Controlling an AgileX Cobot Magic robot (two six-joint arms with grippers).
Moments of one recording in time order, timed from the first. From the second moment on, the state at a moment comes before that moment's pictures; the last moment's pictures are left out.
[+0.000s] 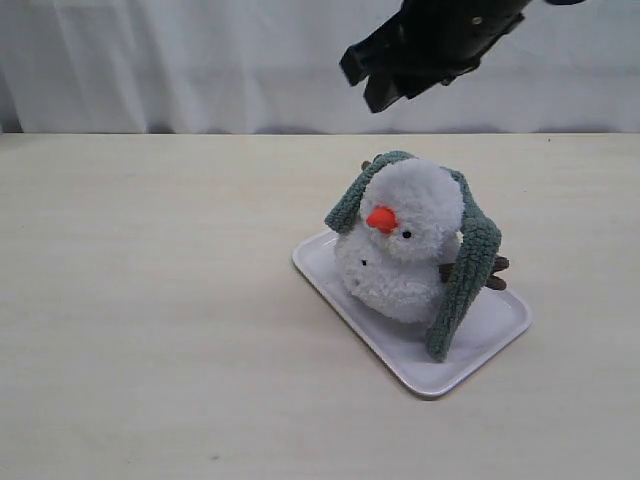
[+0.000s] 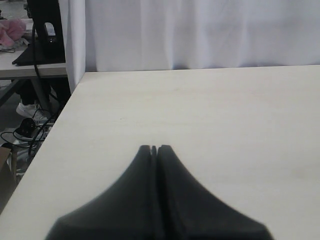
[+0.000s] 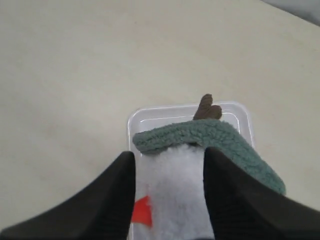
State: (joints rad) left arm 0.02 0.00 0.00 -0.06 0.31 0.11; right arm 0.44 1.76 -1.74 0.06 1.07 -0.12
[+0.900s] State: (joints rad) left arm 0.02 0.00 0.00 -0.06 0.31 0.11; right arm 0.67 1.72 -1.56 -0.29 1.00 -0.01
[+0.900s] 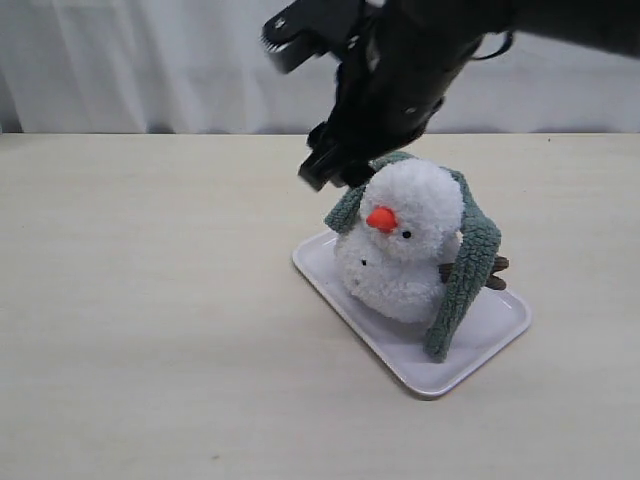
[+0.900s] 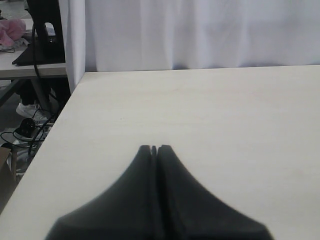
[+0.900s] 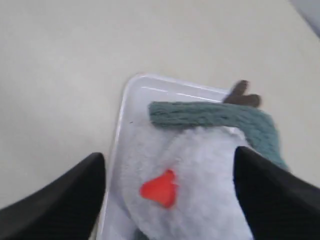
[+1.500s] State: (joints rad) left arm 0.02 0.00 0.00 -0.06 0.31 0.11; right arm 0.50 1.82 -1.54 -0.22 1.08 0.05
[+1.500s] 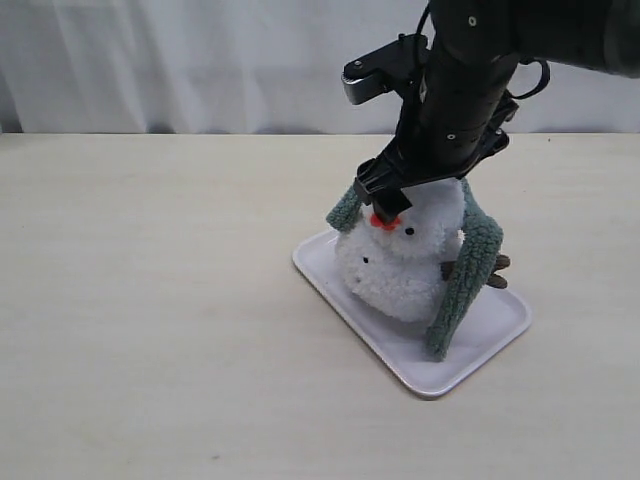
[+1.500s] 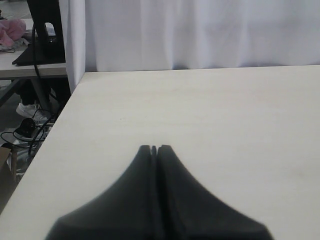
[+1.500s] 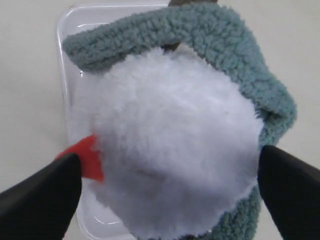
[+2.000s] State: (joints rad) left arm 0.02 0.00 0.00 -0.06 0.31 0.11; right arm 0.47 1.83 -1.54 -0.27 1.00 -0.01
